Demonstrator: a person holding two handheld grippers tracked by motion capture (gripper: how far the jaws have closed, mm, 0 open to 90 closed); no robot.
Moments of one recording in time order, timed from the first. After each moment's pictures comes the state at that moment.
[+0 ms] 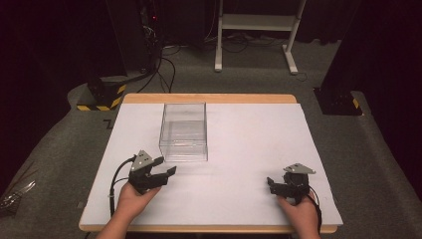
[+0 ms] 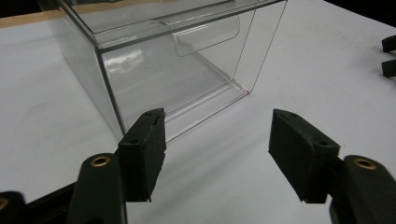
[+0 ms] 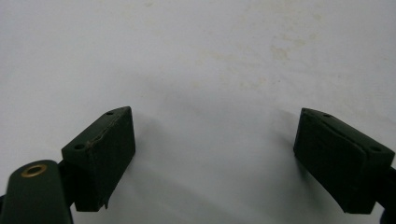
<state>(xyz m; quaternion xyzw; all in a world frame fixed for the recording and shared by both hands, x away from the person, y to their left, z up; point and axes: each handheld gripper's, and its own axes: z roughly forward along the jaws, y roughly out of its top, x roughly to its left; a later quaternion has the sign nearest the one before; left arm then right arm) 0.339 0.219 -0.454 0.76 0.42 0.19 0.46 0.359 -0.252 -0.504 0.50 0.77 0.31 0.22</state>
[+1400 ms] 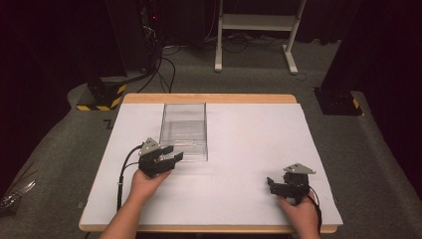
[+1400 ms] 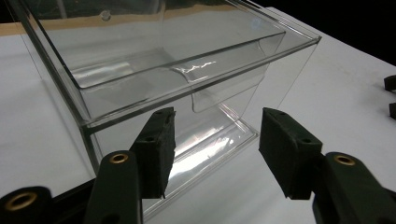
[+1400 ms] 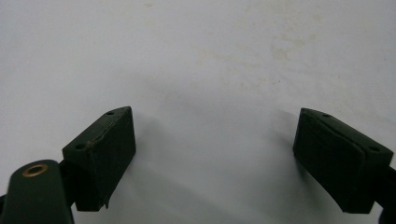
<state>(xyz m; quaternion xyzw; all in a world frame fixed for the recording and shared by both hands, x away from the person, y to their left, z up) 0.385 0.208 -0.463 0.74 0.43 0.17 0.50 0.359 -0.252 -0.504 0.50 0.77 0.31 0.22</state>
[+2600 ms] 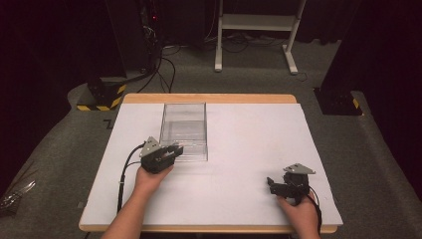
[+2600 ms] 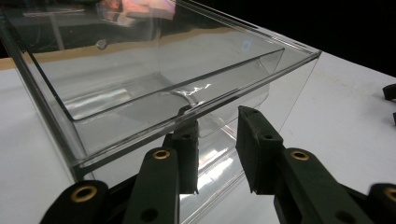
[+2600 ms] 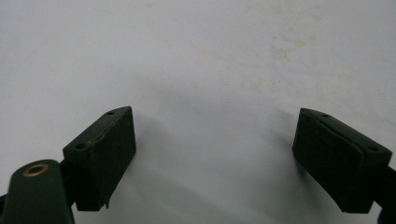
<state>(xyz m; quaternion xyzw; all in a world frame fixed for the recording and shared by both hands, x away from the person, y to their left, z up) 0.395 0.208 -0.474 0.72 0.39 0.20 0.54 0.359 -0.251 -0.504 0.50 0.77 0.31 0.22</state>
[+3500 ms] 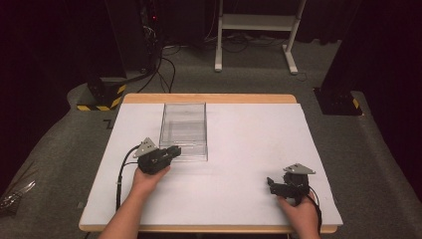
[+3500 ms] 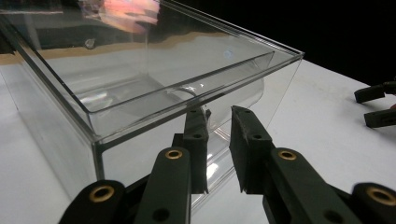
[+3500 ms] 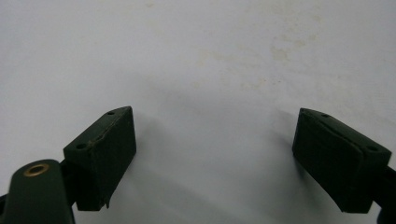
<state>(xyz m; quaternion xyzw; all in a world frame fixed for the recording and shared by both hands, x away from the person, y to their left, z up) 0.393 0.220 -0.479 0.72 0.37 0.17 0.57 0.358 -0.251 -0.504 0.50 0.77 0.31 0.23</state>
